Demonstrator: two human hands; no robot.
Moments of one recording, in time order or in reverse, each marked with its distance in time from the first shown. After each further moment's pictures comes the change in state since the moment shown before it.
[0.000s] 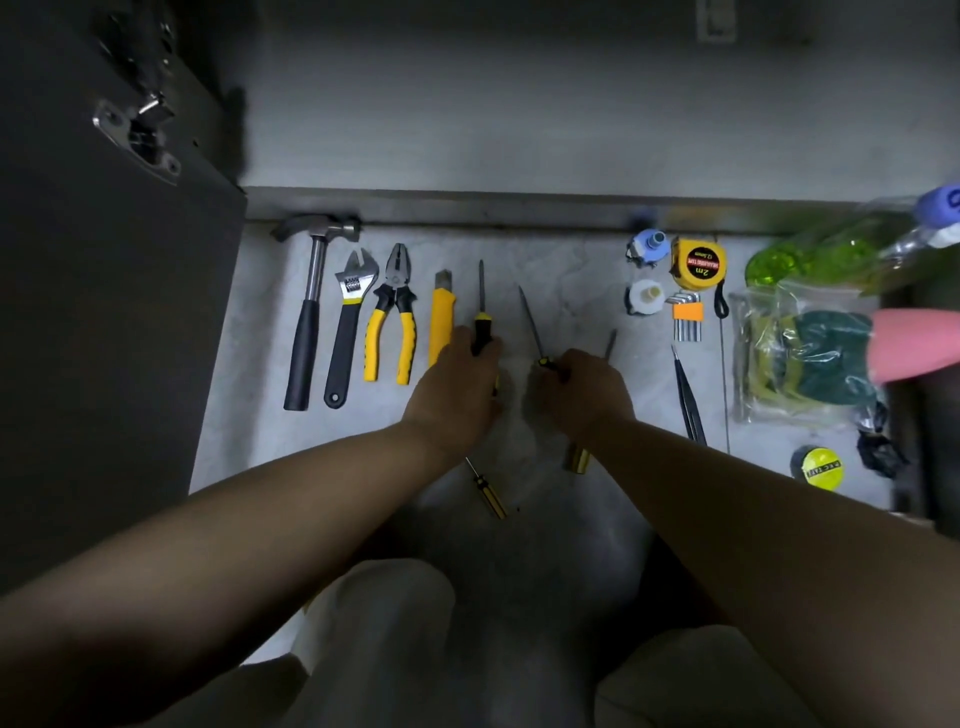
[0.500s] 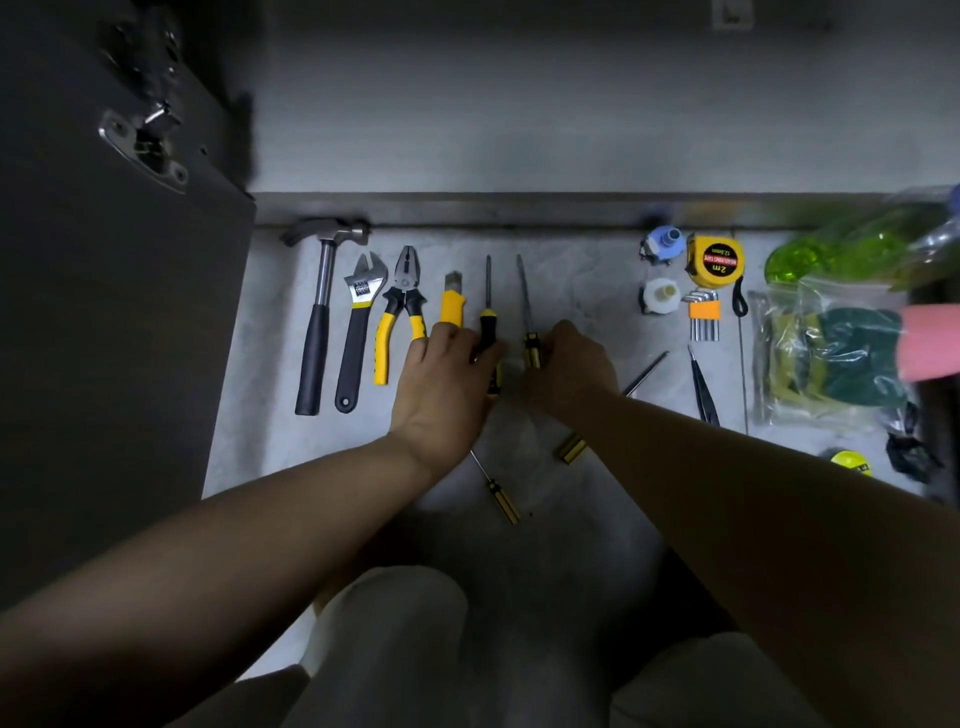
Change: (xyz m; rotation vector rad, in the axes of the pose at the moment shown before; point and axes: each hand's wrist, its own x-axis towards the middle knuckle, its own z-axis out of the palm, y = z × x) left_hand -0.002 -0.021 0.000 0.384 0.202 0.078; right_hand 0.014 -0.036 0.003 -0.003 -0.053 0.039
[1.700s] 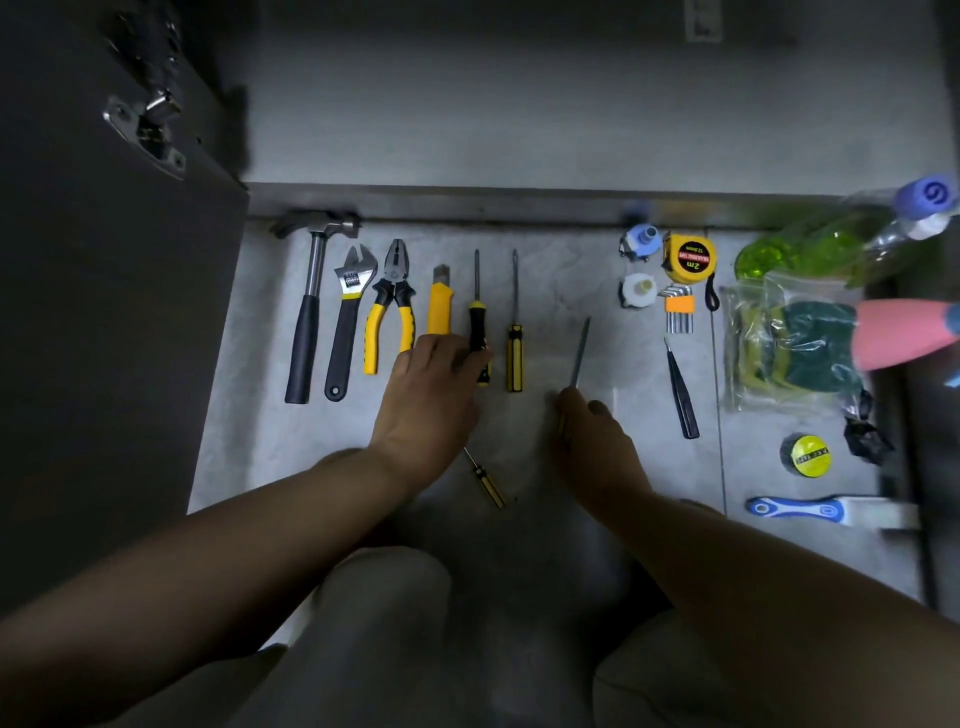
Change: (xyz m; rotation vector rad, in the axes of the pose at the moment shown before) left_hand -0.028 0.002 0.001 -0.165 0.111 0.025; right_hand -0.065 0.085 0.022 -0.089 0.000 -0.178
